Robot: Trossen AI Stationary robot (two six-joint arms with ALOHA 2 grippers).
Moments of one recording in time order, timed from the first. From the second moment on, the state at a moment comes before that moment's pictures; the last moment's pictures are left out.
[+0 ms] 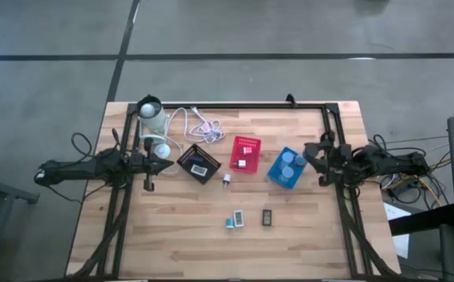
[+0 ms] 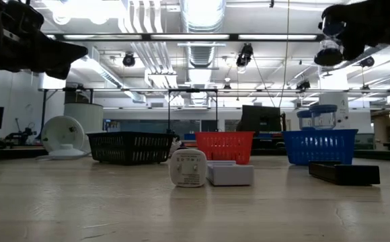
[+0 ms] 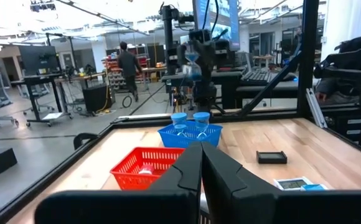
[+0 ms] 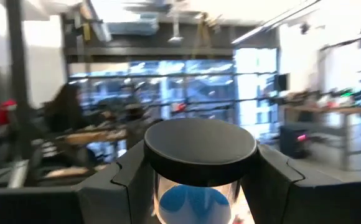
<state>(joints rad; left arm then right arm) 0.02 0.03 0.01 0.08 -0.05 0.08 0.14 0.00 0.09 0.22 0.33 -0.03</state>
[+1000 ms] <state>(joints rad) 0.02 0.03 0.01 0.06 -0.04 0.00 0.14 0.06 0.15 -0.15 0.55 0.16</state>
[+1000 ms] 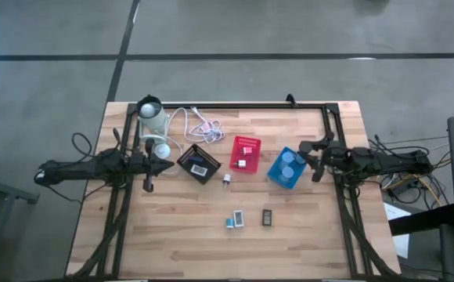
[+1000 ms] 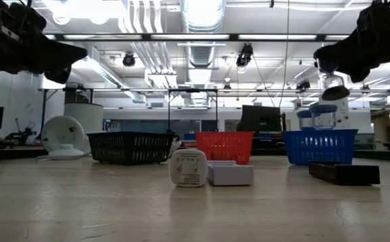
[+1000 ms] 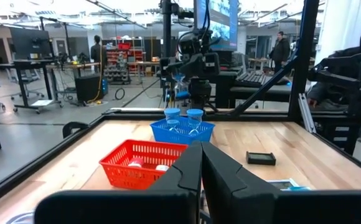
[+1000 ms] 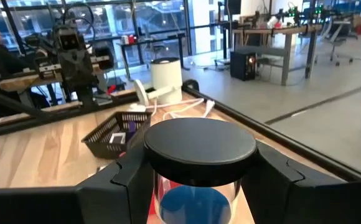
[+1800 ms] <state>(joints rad) 0.02 0.04 0.01 0.10 -0.04 0.05 0.14 0.17 0.03 0.04 0.64 0.23</state>
